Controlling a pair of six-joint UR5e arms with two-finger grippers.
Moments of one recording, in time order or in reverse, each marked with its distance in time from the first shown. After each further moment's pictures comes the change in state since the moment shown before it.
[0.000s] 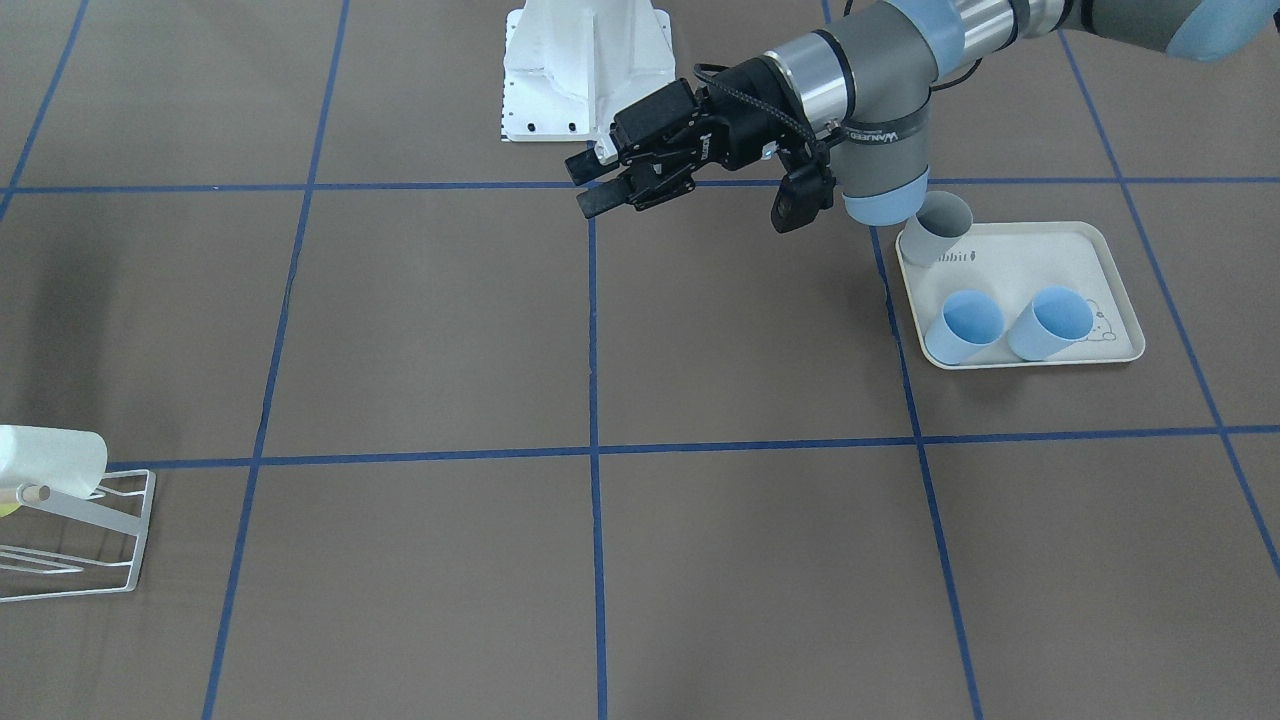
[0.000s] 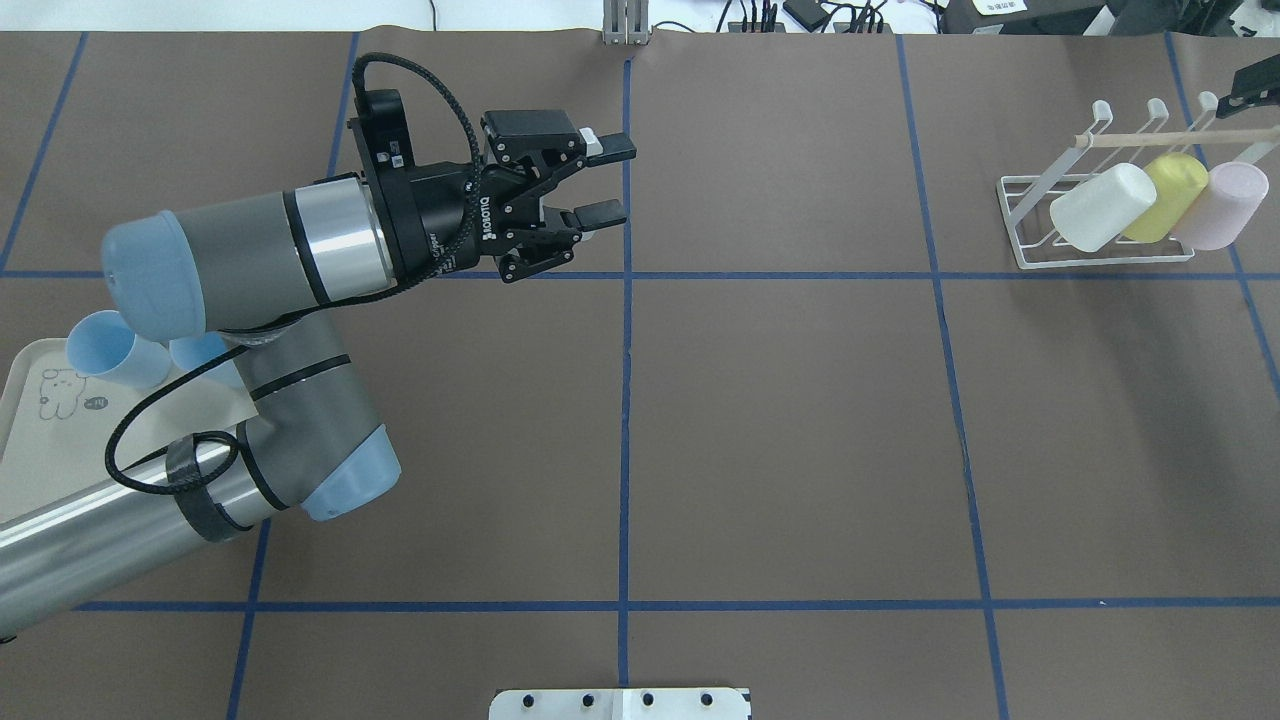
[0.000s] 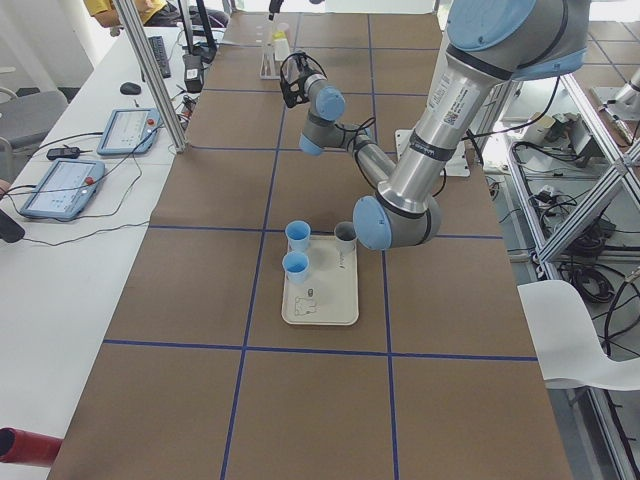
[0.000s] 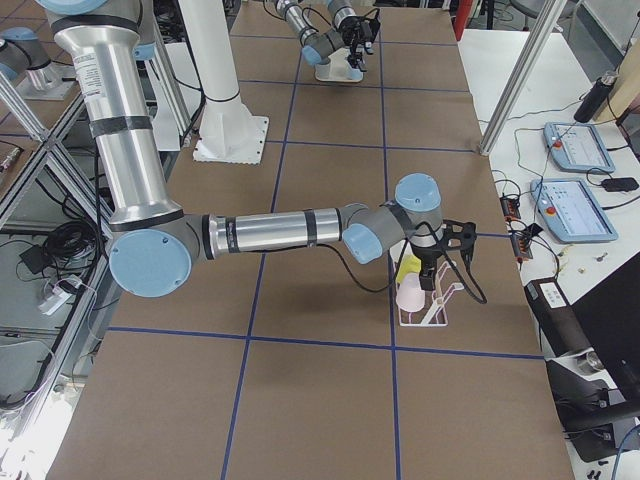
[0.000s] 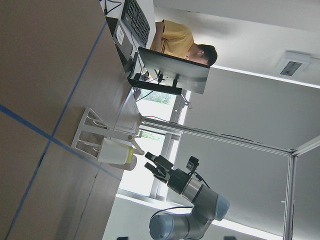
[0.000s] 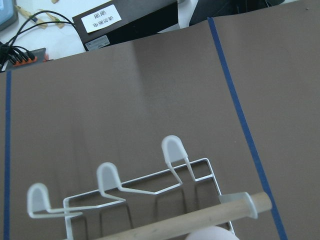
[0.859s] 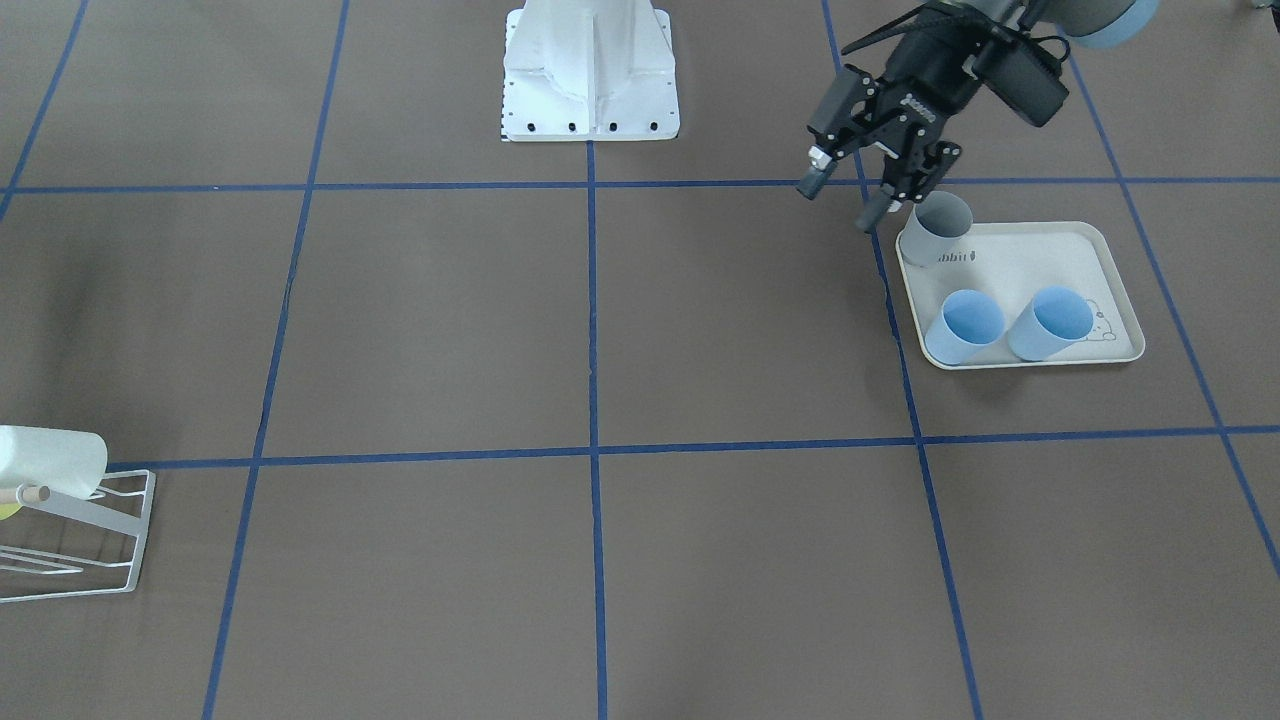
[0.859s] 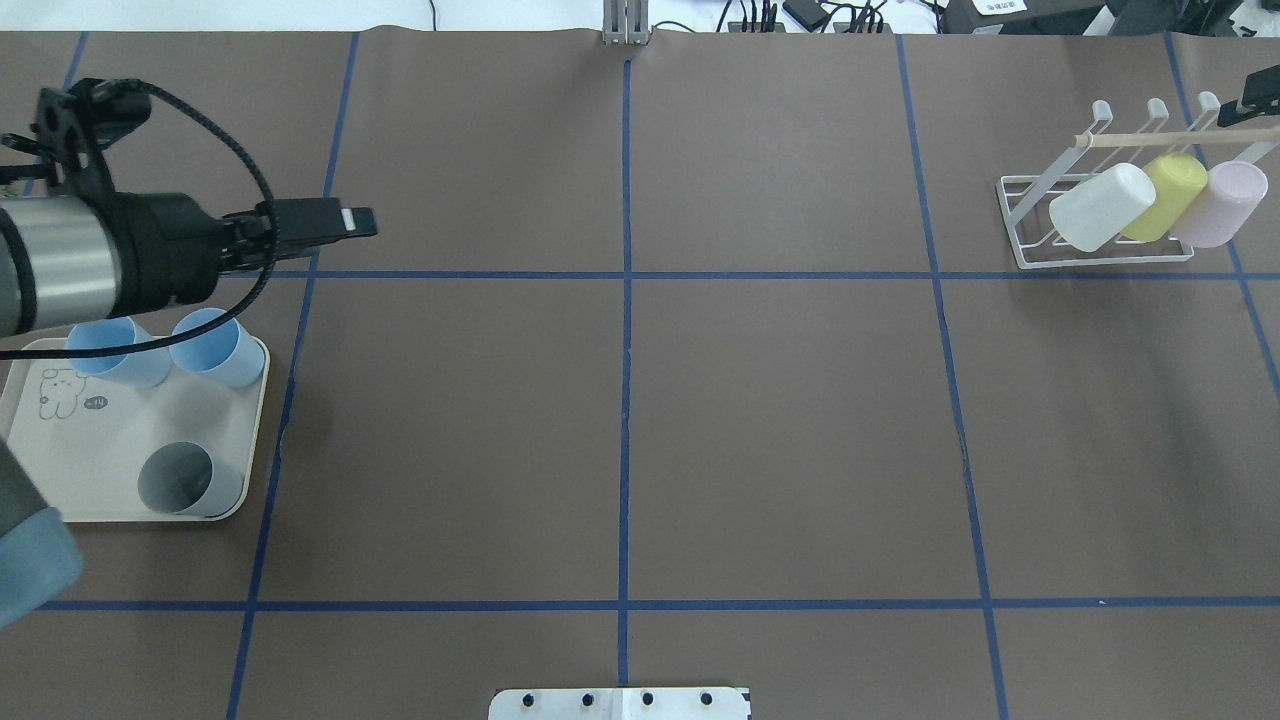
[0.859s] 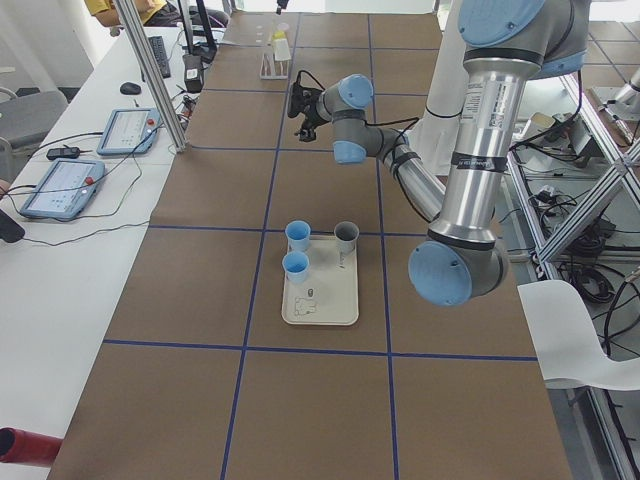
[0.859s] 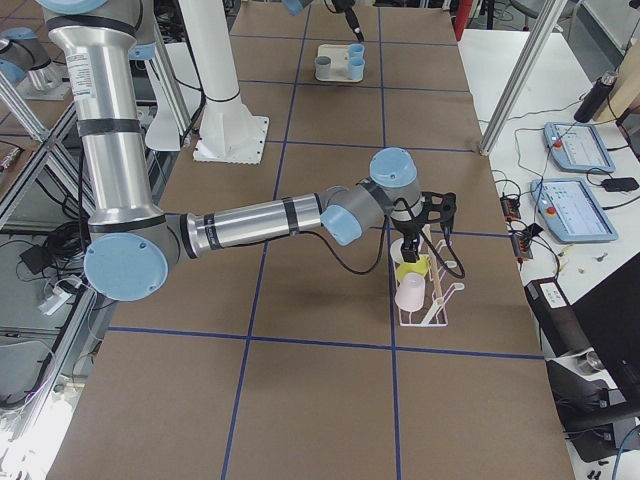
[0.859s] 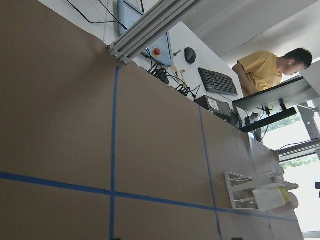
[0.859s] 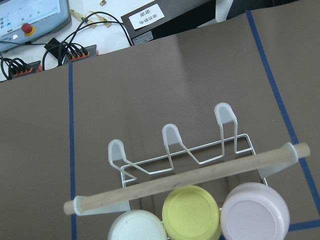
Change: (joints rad) left arm -0.111 0.506 -0.570 0.826 -0.022 0.874; right arm 0.001 -0.123 0.204 0.000 0.096 0.060
